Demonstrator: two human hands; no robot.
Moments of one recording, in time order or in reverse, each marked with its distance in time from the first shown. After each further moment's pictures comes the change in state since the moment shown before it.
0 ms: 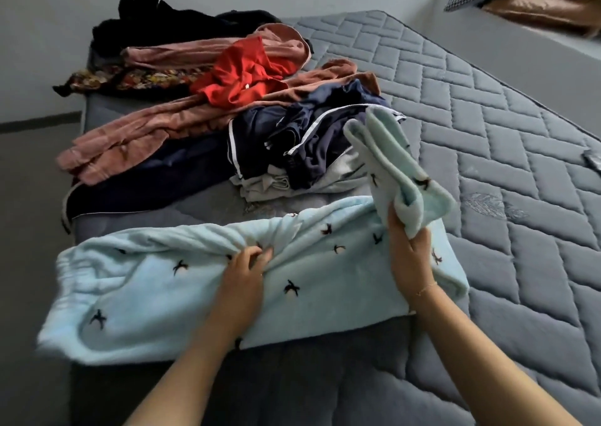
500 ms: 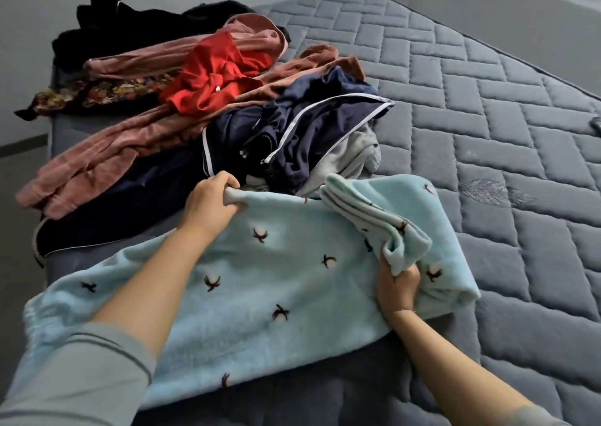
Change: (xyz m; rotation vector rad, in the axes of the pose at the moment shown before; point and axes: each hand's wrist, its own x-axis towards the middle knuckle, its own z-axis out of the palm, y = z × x) left_hand 0.158 0.021 -0.077 0.021 0.017 -0.073; right_hand -0.007 0.114 -0.005 -0.204 0.214 0.250
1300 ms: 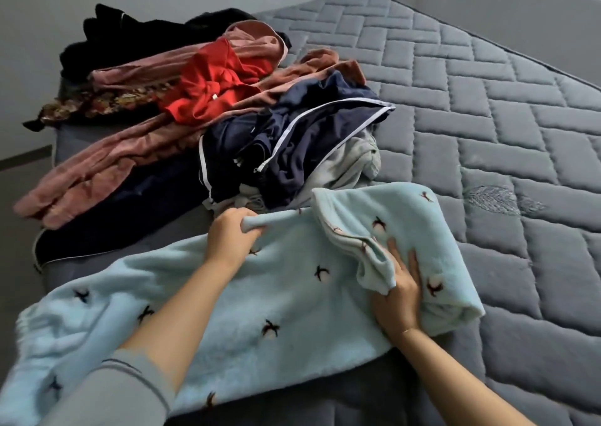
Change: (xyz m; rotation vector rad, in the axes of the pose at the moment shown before) left_hand -0.019 0.021 0.057 -0.124 0.032 -0.096; right_hand 0.012 0.002 -0.014 -0.357 -0.167 -0.626
